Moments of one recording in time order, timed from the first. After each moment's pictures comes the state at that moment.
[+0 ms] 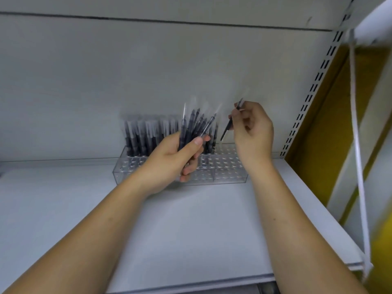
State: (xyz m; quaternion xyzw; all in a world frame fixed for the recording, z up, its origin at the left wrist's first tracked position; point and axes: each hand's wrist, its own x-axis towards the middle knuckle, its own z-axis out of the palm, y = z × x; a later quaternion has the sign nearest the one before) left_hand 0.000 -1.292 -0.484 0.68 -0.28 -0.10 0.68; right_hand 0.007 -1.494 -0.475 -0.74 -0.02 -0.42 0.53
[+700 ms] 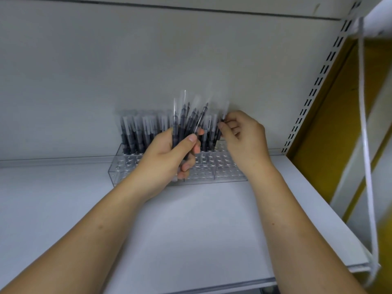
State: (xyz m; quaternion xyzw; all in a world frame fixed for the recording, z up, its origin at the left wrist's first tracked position) left_hand 0.001 -1.288 -0.492 0.65 -0.25 -0.07 0.71; right_hand 0.016 -1.495 -0.493 -0.83 -0.02 -0.34 0.44
